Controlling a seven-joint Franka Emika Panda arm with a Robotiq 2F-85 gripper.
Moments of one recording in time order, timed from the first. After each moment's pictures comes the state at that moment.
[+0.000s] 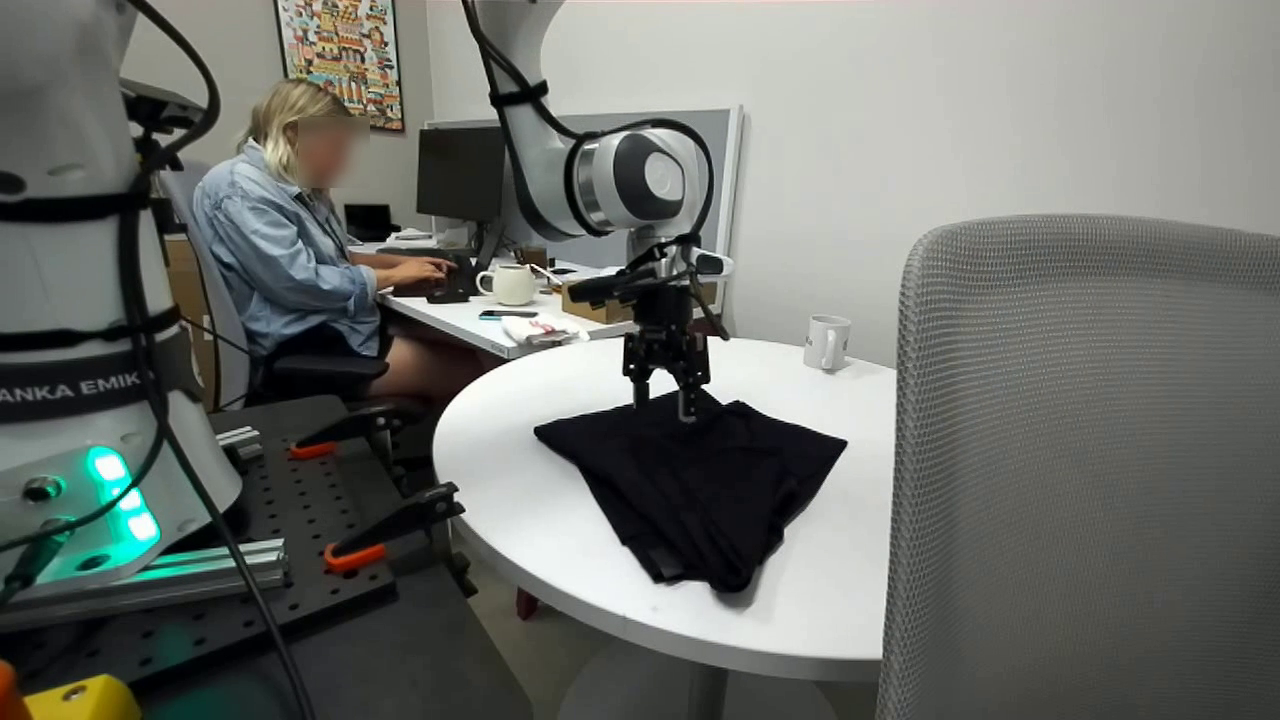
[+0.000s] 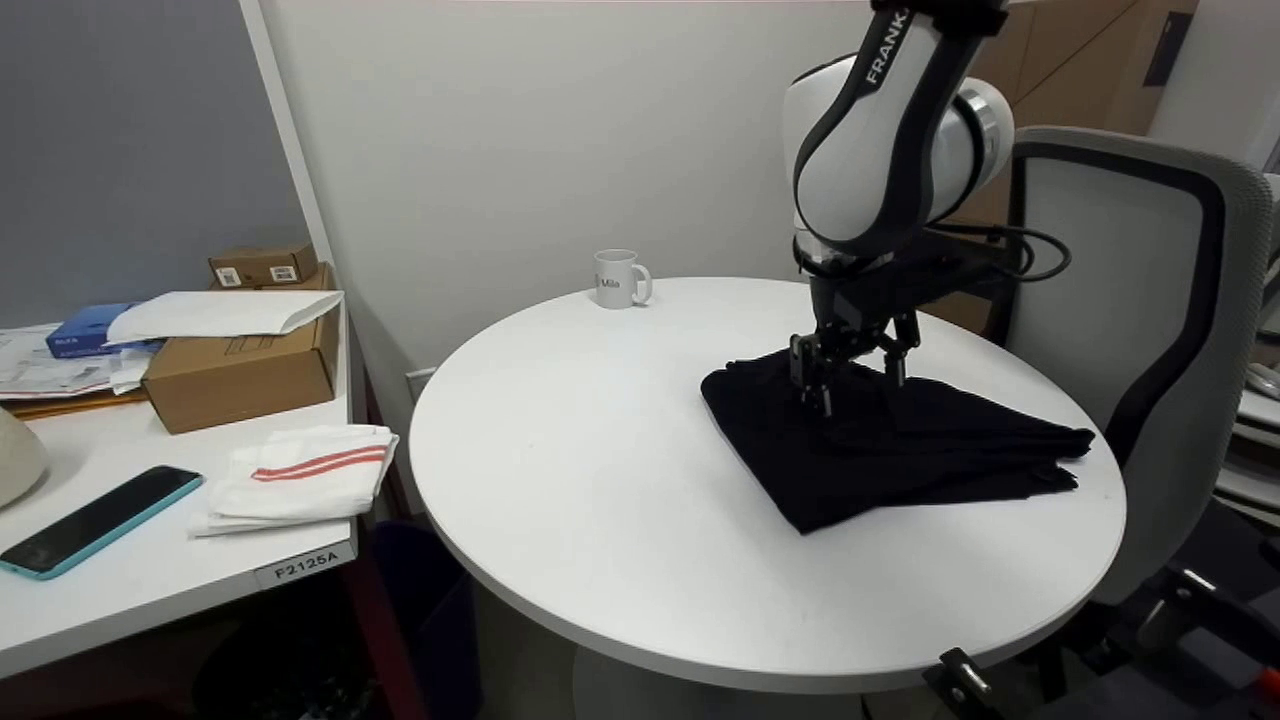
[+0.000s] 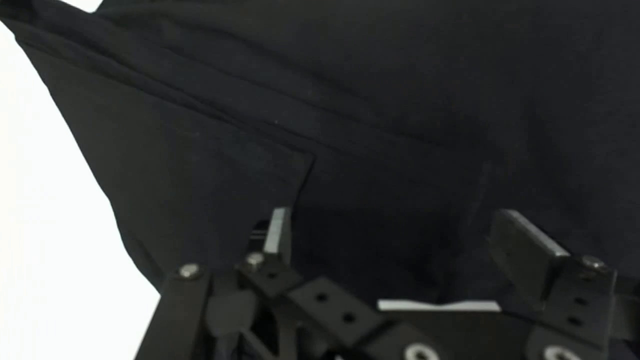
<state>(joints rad) 0.03 0.44 -0.12 -2.29 -0.43 2.62 0.36</state>
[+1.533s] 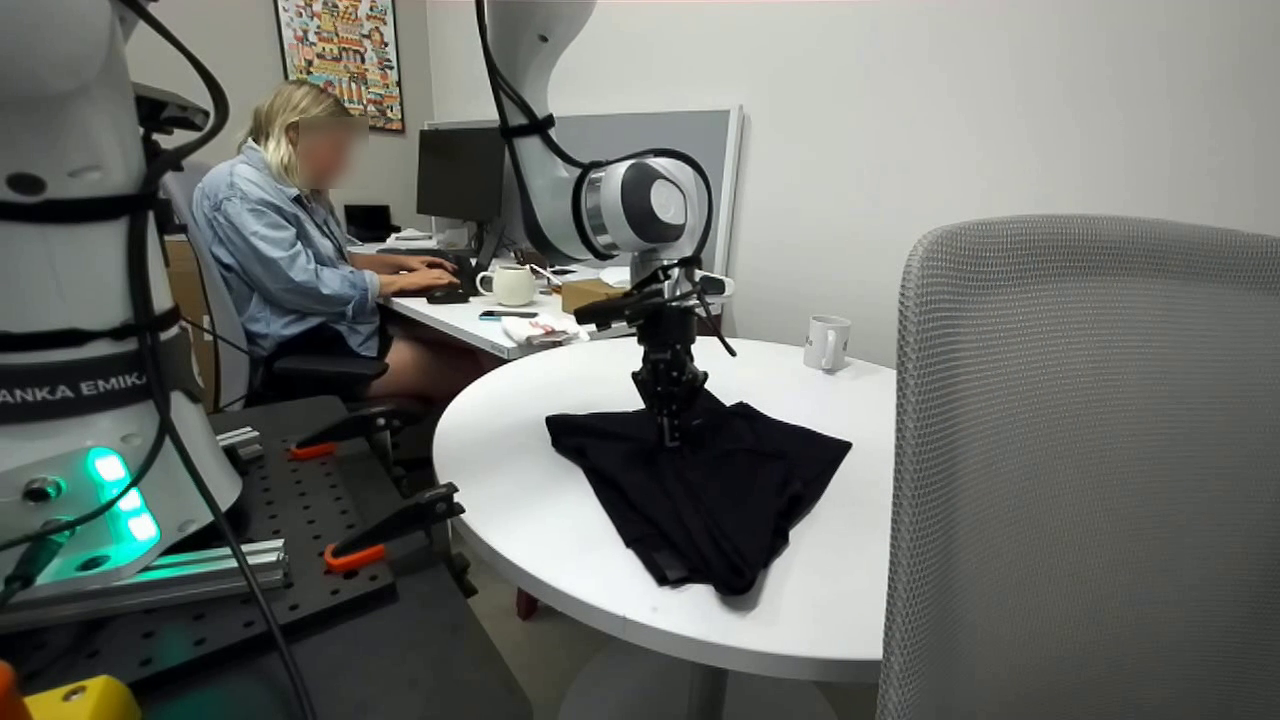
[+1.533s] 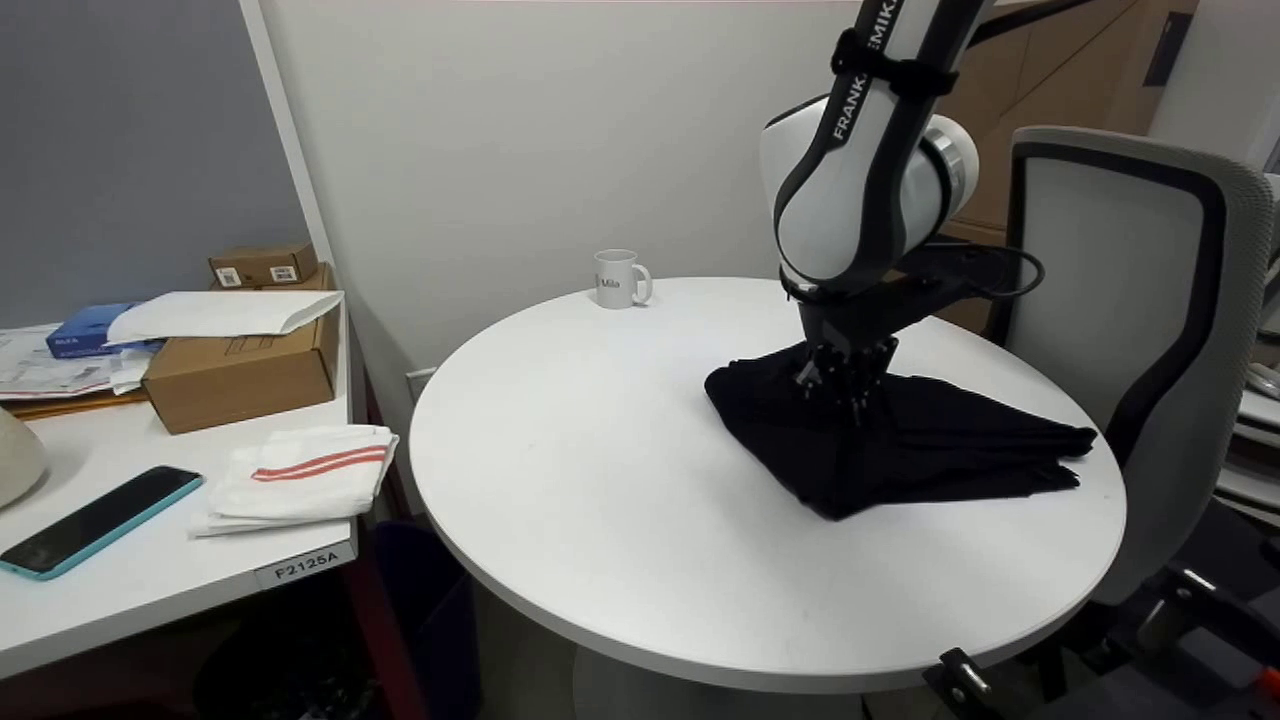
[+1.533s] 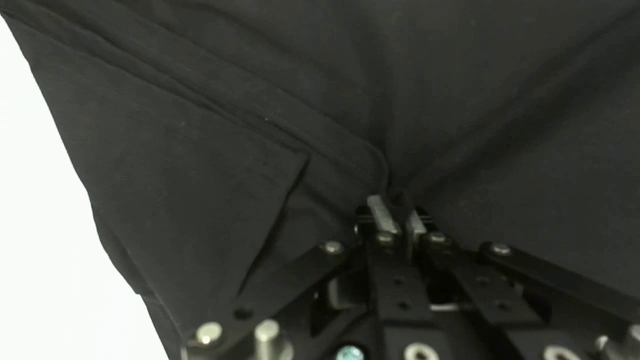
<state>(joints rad) 0.13 0.54 -0.21 -2.22 -0.43 2.62 0.35</state>
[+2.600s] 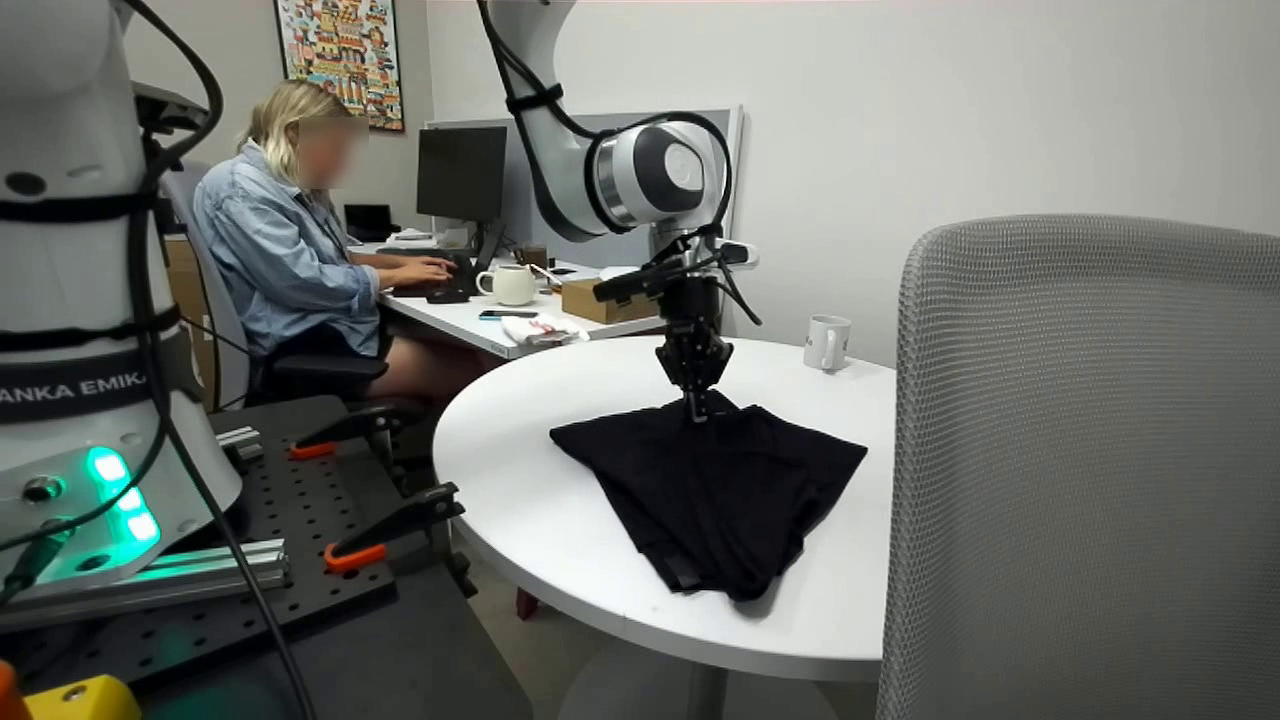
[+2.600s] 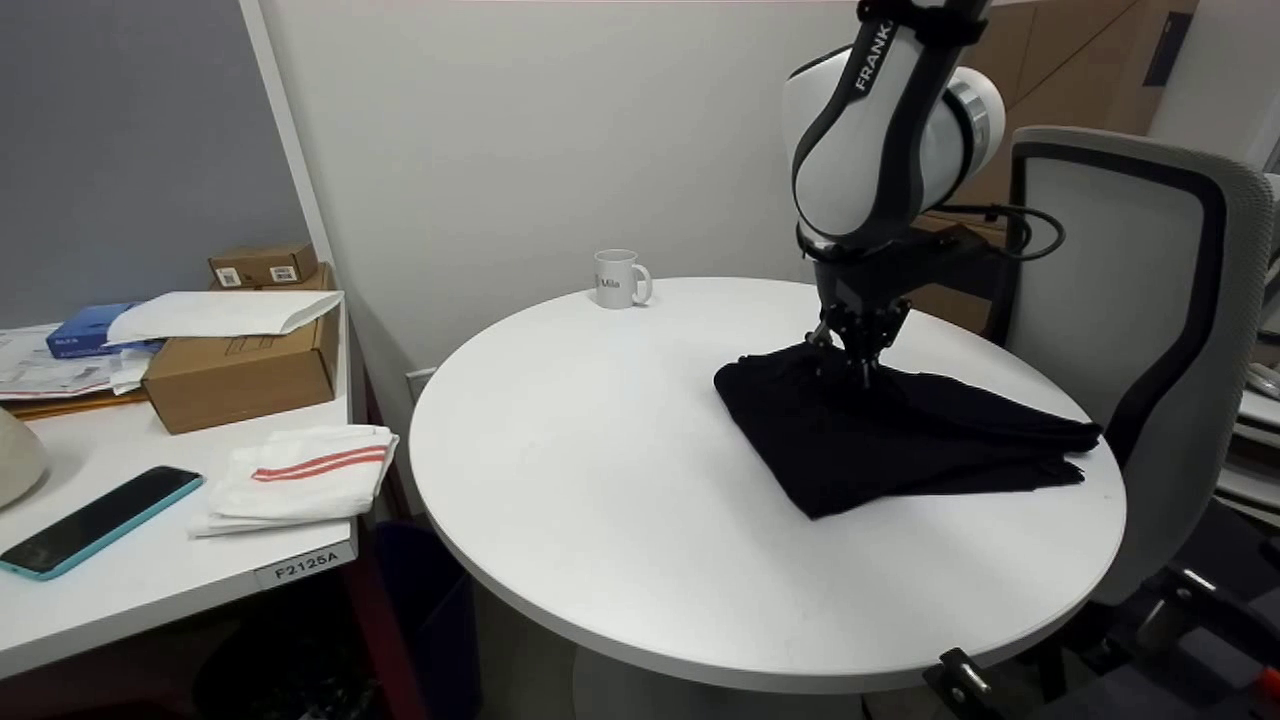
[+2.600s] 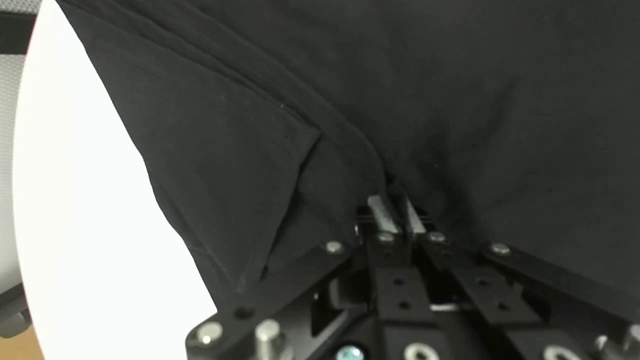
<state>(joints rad) 0.13 0.47 -0.25 -2.22 -0.43 2.62 0.35</state>
